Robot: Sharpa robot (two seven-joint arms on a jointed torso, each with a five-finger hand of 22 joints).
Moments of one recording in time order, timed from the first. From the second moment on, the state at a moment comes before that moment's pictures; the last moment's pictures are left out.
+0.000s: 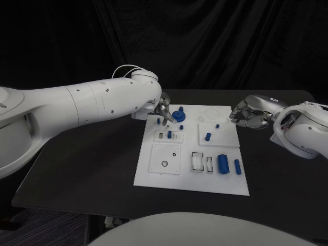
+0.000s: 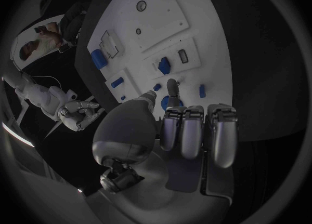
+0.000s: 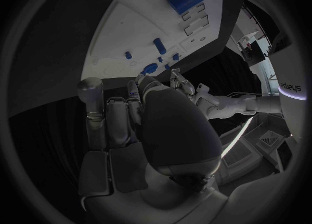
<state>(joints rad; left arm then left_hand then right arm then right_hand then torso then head) 1.38 -0.41 -0.21 1.09 -1.10 0.38 -0.50 1.07 0.06 0.07 0.27 0.17 1.05 0.04 0.22 1.10 1.47 -0.02 1.57 1.31 1.47 -0.07 1.57 1.31 0.01 1.47 -0.07 1.57 1.31 1.33 -0.96 -0.25 1.57 -1.37 -0.31 -0.13 1.52 -0.07 0.23 0.28 0.36 0.98 0.13 0.13 0.19 1.28 0.05 1.41 1.31 1.44 -0.01 1.33 1.31 0.12 1.30 0.09 0.85 1.31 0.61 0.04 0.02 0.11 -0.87</state>
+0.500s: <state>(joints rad) 1.35 -0.40 -0.21 1.09 -1.10 0.38 -0.50 1.10 0.06 0.07 0.25 0.20 1.05 0.04 0.19 1.07 1.47 -0.02 1.57 1.31 1.47 -0.07 1.57 1.31 0.01 1.47 -0.07 1.57 1.31 1.33 -0.95 -0.25 1.57 -1.37 -0.31 -0.13 1.53 -0.07 0.24 0.28 0.36 0.98 0.13 0.13 0.19 1.28 0.05 1.41 1.31 1.44 -0.01 1.33 1.31 0.12 1.30 0.09 0.85 1.31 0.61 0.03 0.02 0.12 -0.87</state>
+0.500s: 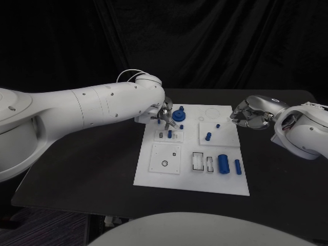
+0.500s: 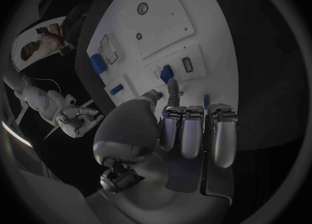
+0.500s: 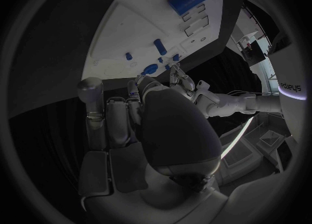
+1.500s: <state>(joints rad) 1.33 -0.41 -0.21 1.09 -1.10 0.38 -0.50 1.11 0.06 0.07 0.25 0.25 1.07 0.04 0.17 1.05 1.47 -0.02 1.57 1.31 1.47 -0.07 1.57 1.31 0.01 1.47 -0.07 1.57 1.31 1.33 -0.95 -0.25 1.56 -1.37 -0.31 -0.13 1.53 -0.07 0.24 0.28 0.36 0.98 0.13 0.13 0.19 1.27 0.05 1.41 1.31 1.44 -0.01 1.33 1.31 0.12 1.30 0.09 0.85 1.31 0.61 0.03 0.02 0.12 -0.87</state>
